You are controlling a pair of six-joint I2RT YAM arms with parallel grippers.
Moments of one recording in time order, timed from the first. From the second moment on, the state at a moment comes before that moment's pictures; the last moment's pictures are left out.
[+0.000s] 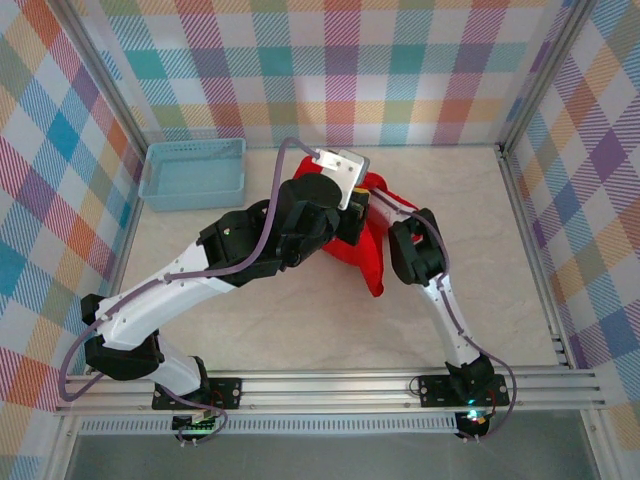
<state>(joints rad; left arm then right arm) -1.18 1.52 1.95 -0.79 -0.51 -0.30 0.58 2.52 2.22 -0.95 0.28 0.62</state>
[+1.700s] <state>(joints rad) -0.40 1.96 1.86 -1.03 -0.37 -0.54 0.80 1.31 0.70 -0.01 0.02 0.35</state>
